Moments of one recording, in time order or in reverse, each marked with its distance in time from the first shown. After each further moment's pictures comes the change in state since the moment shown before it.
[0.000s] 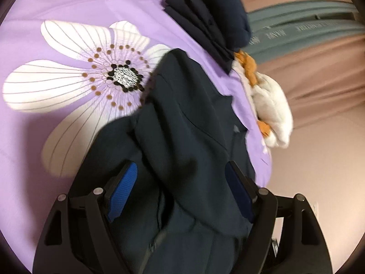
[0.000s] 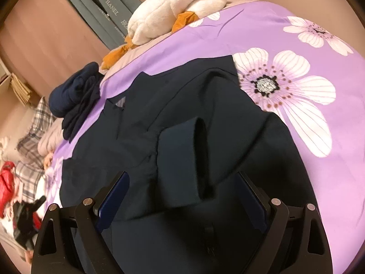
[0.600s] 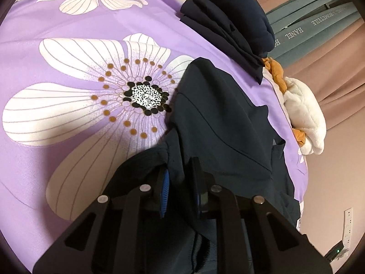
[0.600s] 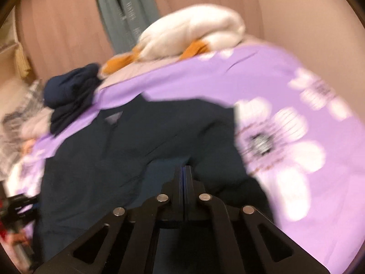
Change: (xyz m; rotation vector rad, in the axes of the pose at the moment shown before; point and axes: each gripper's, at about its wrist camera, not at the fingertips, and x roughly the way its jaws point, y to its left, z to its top) left arm 0.024 0.008 0.010 0.104 -0.101 0.207; right arm -0.017 0.017 0.031 -0.223 -0.174 -0.201
